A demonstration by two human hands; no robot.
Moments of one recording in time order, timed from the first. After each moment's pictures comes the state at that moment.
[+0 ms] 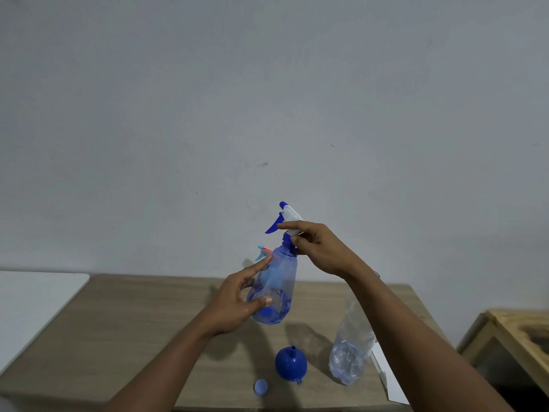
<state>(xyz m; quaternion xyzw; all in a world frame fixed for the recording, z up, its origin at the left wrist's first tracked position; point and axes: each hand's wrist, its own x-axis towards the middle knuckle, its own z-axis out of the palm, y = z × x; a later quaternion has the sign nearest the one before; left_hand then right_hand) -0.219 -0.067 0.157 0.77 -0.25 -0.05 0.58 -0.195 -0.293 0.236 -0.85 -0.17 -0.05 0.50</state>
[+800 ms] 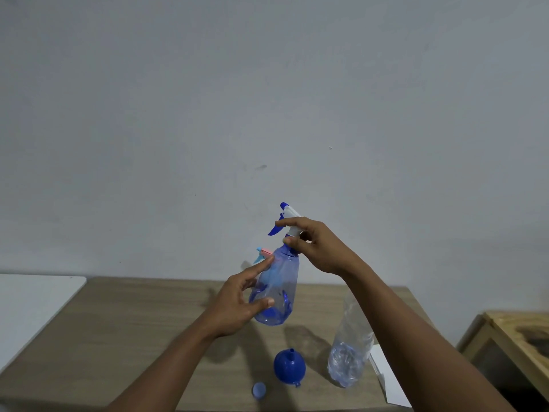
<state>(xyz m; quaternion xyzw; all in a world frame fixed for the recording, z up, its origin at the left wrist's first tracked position) -0.217 -0.072 0.156 0.77 -0.27 -0.03 0.58 -0.196 -0.290 0.245 -0.87 -0.18 -0.09 0.45</state>
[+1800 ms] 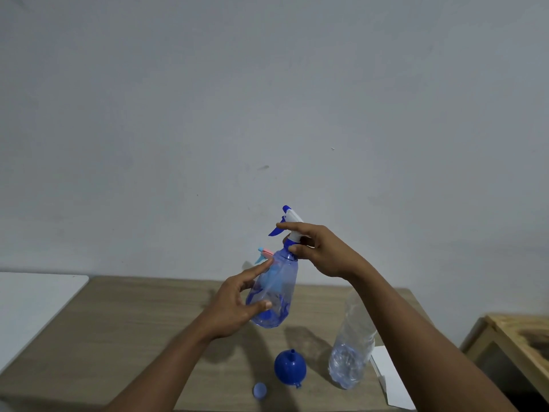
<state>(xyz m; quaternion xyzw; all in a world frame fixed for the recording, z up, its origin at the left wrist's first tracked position) -0.220 -0.065 0.157 0.78 -0.26 -0.03 0.57 -0.203 -0.293 0.248 -0.87 -0.20 -0.04 0.46</state>
